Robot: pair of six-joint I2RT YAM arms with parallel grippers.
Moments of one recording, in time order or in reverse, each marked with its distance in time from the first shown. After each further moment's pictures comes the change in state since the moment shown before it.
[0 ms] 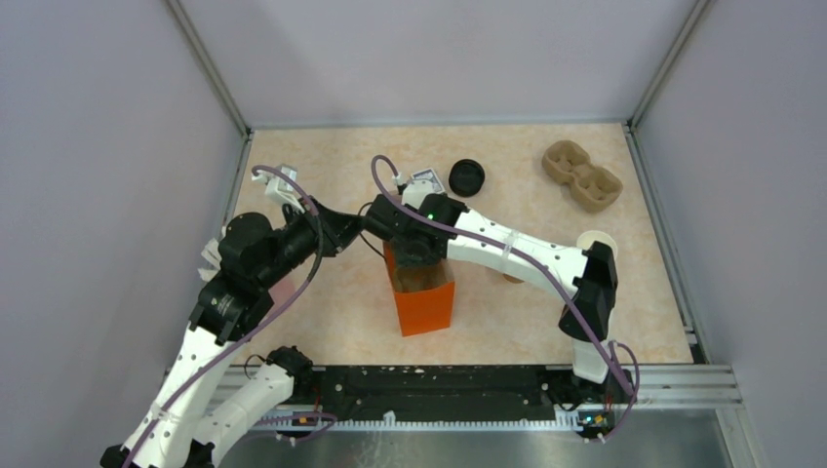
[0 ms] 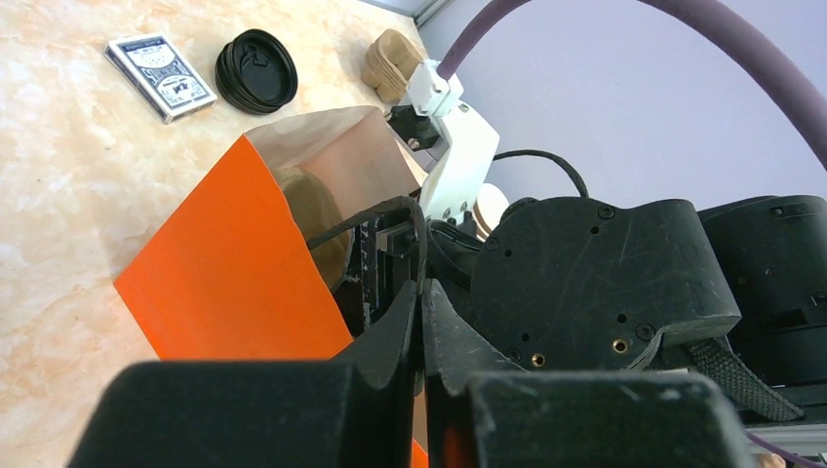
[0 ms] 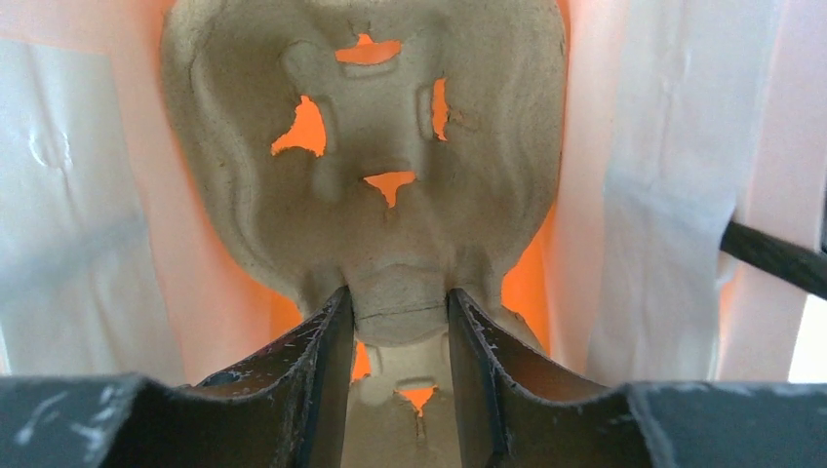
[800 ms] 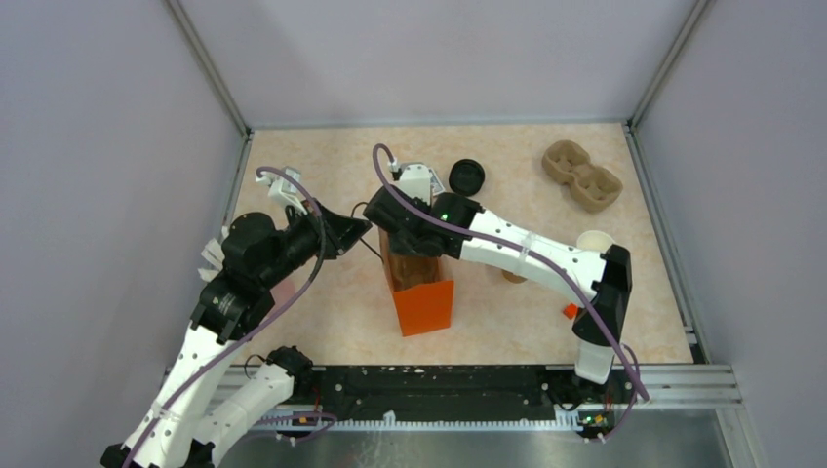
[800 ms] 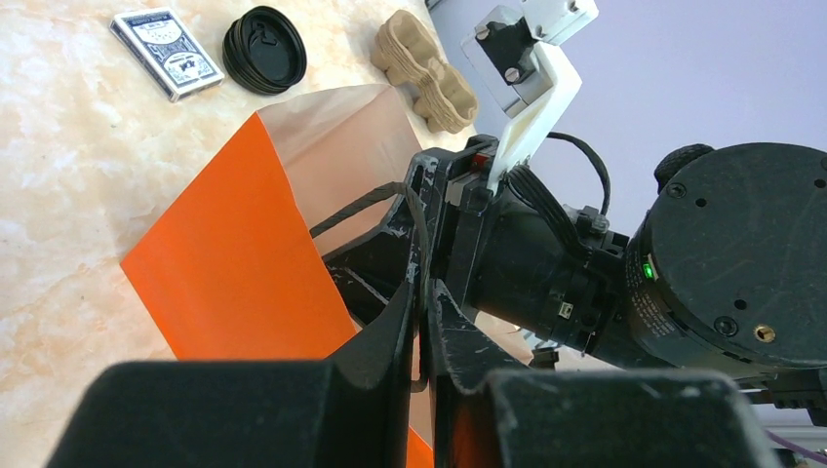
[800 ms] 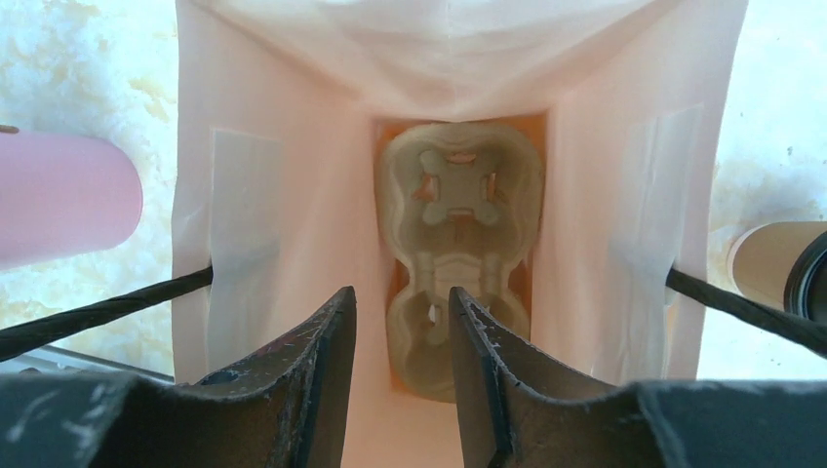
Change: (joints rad) left arm 0.000 0.000 -0.007 -0.029 0.003 0.001; right arm 0.002 -0.072 -0.037 0.194 0.053 -0.124
